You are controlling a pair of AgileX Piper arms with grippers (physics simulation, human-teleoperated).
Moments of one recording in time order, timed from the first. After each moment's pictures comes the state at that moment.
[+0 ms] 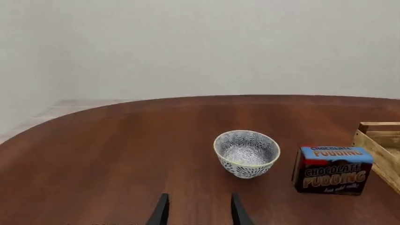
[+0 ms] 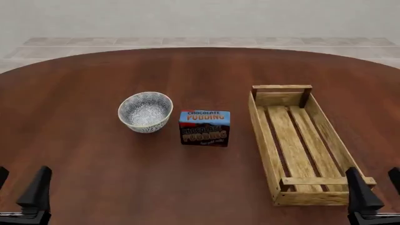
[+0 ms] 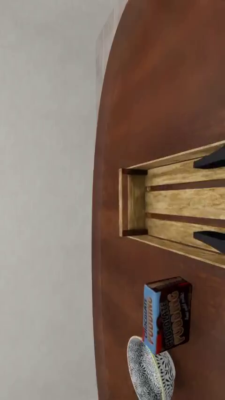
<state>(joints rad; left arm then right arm) 0.01 0.00 0.00 -0.02 0.01 0.00 0.00 0.00 0.00 0.00</state>
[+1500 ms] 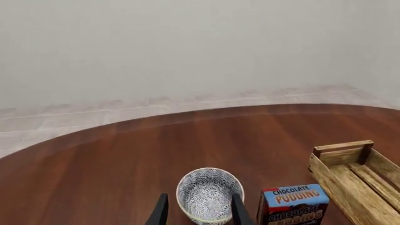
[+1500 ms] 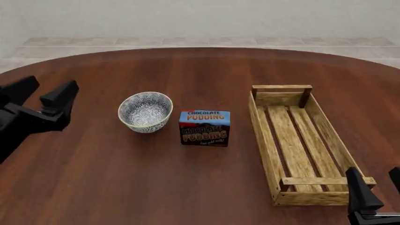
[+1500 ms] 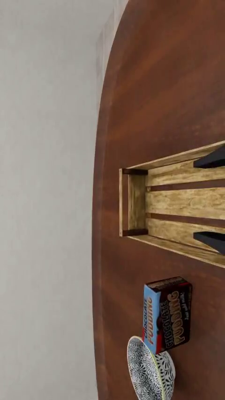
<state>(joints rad) -0.18 0.72 -0.54 -0.13 0.00 0.00 0.00 0.00 0.00 0.00</state>
